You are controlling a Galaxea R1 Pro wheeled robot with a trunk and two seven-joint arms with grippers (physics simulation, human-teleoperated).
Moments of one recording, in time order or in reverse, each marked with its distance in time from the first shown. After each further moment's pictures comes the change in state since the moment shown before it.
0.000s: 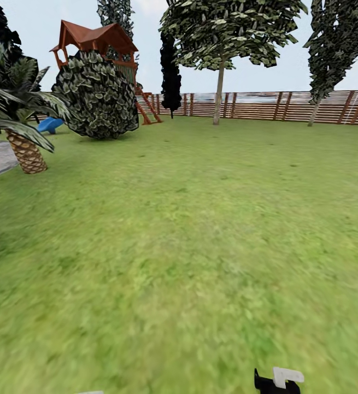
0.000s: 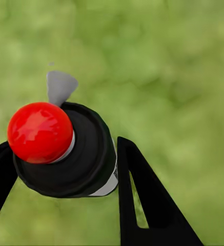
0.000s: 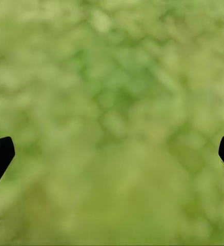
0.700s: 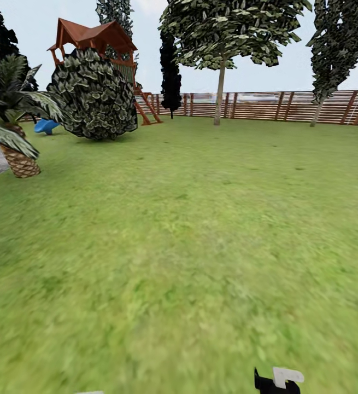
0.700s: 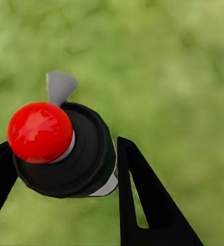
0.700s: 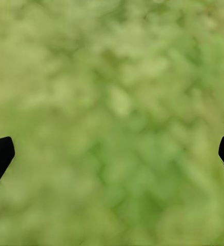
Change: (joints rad) left arm 0.000 0.000 0.000 0.000 0.000 0.000 -0.001; right arm 0.000 0.000 0.000 0.000 0.000 0.000 0.000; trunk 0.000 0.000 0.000
